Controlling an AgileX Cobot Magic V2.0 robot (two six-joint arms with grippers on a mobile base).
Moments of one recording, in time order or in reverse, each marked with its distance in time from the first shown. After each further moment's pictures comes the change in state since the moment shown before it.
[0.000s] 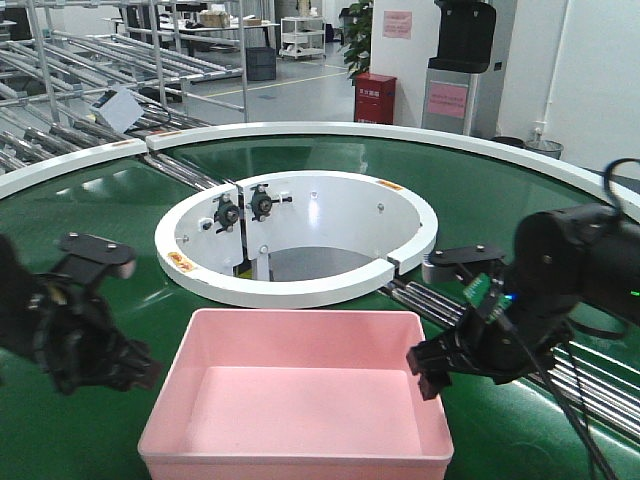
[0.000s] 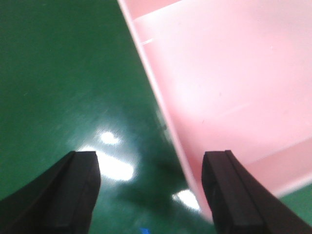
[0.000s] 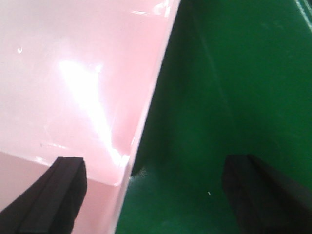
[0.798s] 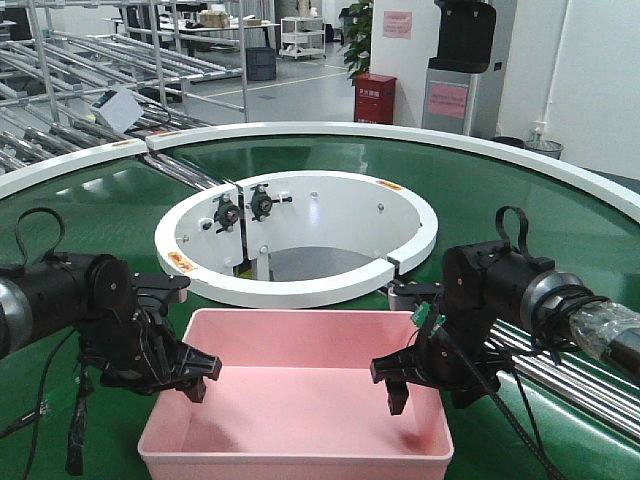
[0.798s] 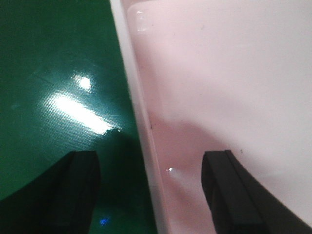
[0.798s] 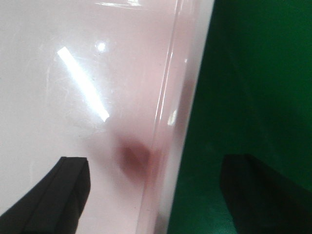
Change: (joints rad) left arm -0.020 0.362 -0.238 0.007 0.035 -0.224; right arm 0.001 0.333 -0.235 0.011 0.030 0.099
